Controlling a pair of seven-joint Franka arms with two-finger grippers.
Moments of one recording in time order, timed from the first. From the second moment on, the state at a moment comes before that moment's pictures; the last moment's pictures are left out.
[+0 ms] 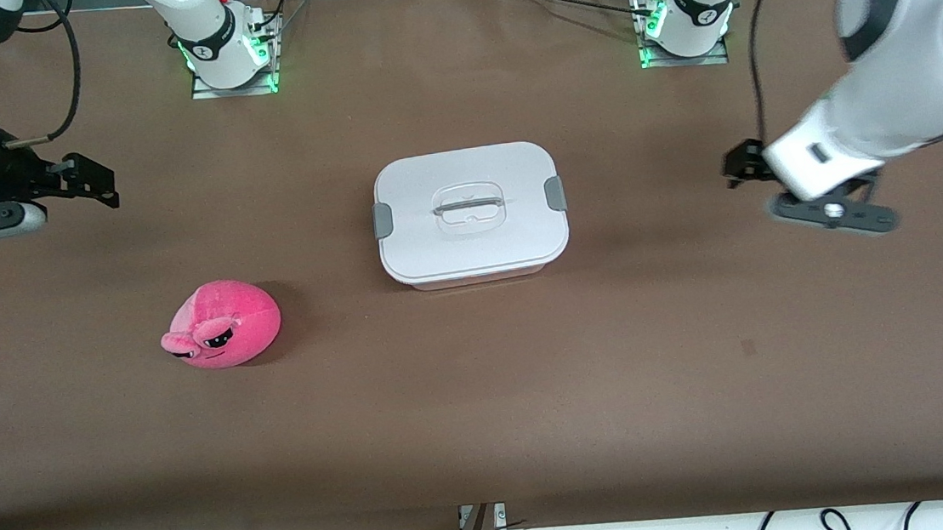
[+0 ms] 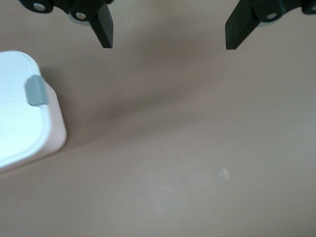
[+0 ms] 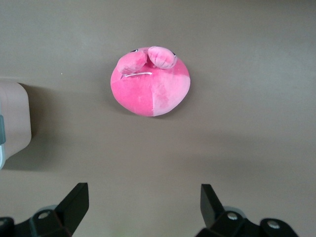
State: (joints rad) left arm -0.26 0.24 0.00 -1.45 -0.01 1.52 0.04; right arm 0.13 0.02 -0.06 -1.68 -0.01 1.64 -0.06
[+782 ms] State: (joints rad) left arm -0.58 0.40 -0.06 -1.46 -0.14 1.80 0.38; right arm 0.16 0.29 -0.05 -1.77 -0.01 1.96 -0.06
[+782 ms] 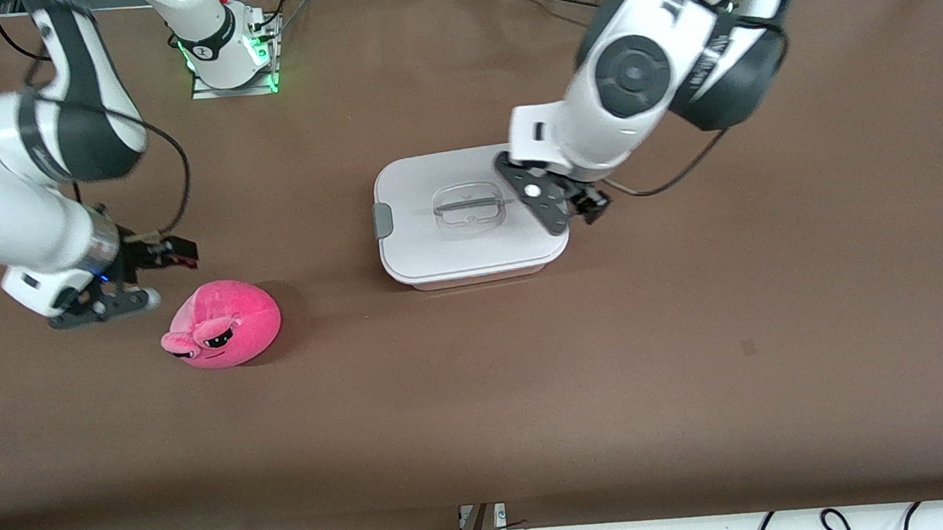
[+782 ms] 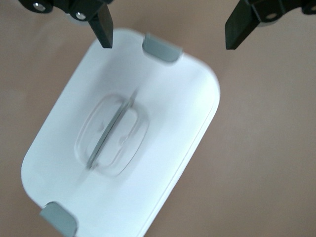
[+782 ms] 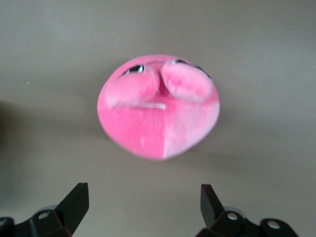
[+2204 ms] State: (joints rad) left arm -0.76 0.48 -0.05 -1.61 0.03 2.14 0.54; right arm 0.16 0.42 -0.04 -1.87 -0.01 2.30 -0.12
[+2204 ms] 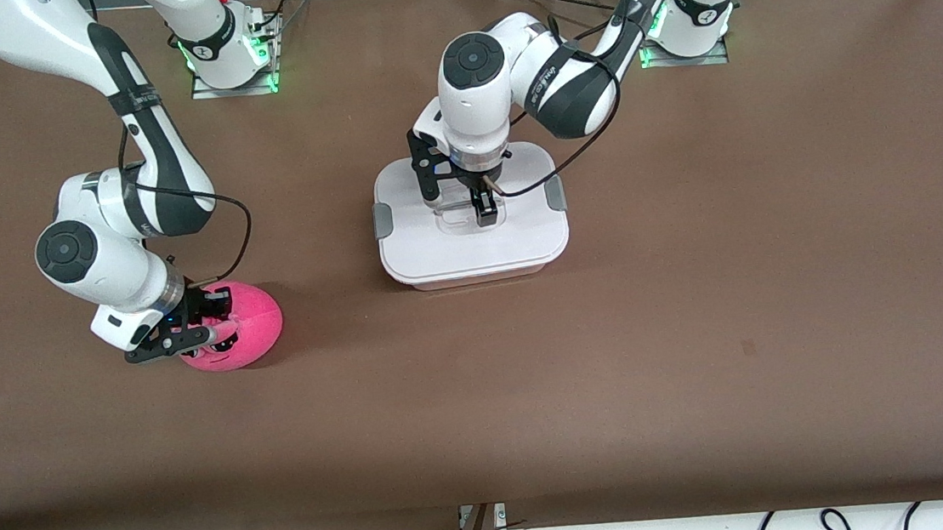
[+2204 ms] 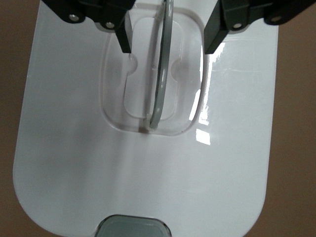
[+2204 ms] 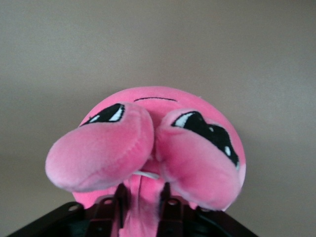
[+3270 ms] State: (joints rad) left arm -0.78 0.48 -0.05 -1.52 0.03 2.03 0.54; right arm 0.16 0.23 0.01 -1.70 -0.01 1.86 -0.80
